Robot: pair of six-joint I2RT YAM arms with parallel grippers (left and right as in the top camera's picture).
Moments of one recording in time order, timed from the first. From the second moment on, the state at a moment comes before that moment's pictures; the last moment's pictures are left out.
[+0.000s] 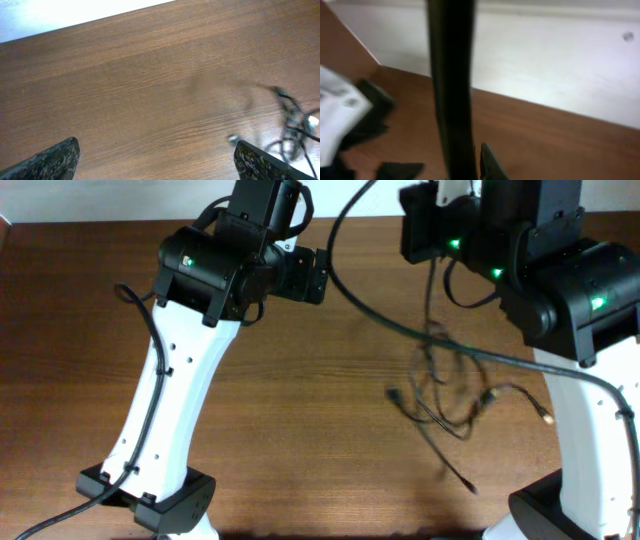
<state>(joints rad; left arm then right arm) -0.45 1.84 2.35 -1.42 -0.11 -0.13 0.43 1.75 2.48 -1.15 -0.05 0.13</state>
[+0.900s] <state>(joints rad) -0.48 2.10 2.35 -1.21 0.32 -0.13 0.27 1.74 2.54 -1.27 0.33 0.07</state>
